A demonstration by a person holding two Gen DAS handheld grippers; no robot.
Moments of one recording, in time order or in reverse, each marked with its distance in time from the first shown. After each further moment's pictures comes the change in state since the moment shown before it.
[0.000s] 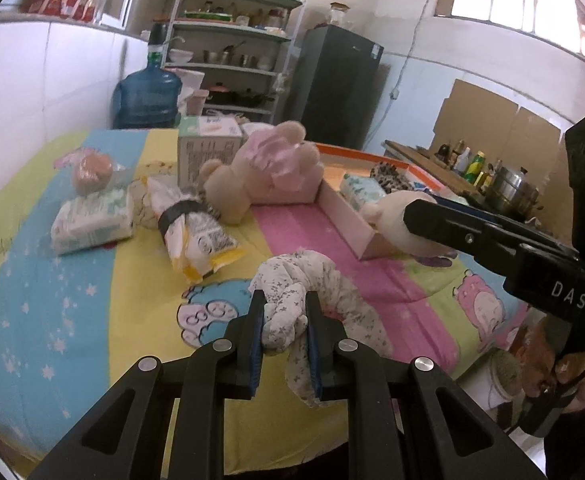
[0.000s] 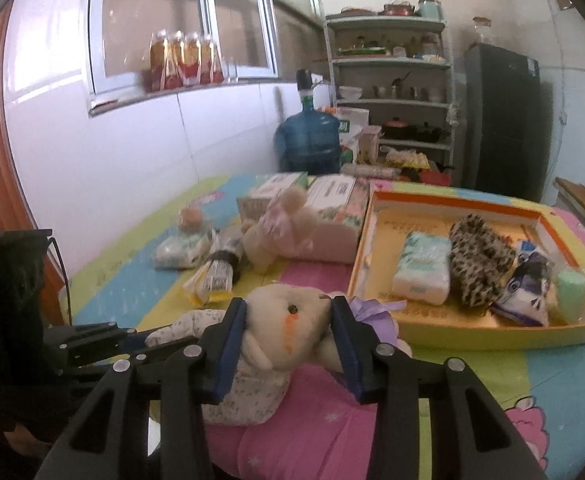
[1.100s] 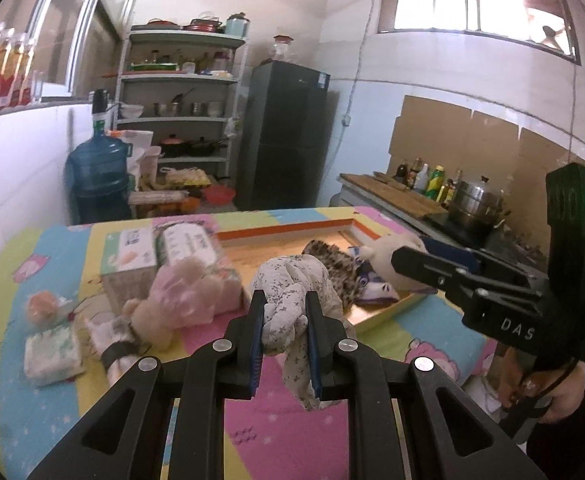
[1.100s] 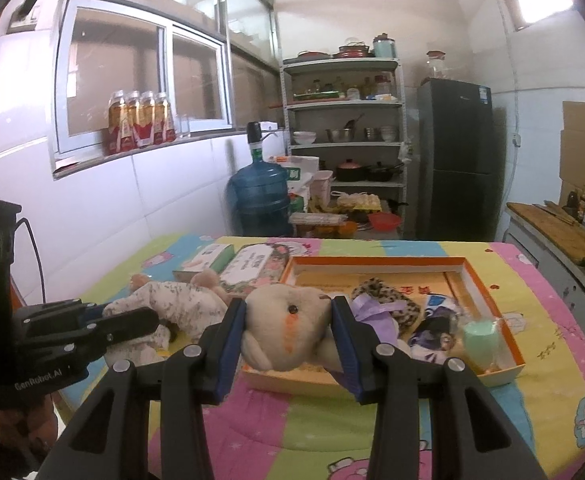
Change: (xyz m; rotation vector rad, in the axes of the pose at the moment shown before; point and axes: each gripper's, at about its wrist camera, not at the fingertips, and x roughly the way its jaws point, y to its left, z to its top) left arm -0.007 -0.070 0.082 0.145 -0.129 -0.106; right arm -0.054 -0.062 0.032 0.052 -0.149 -0.150
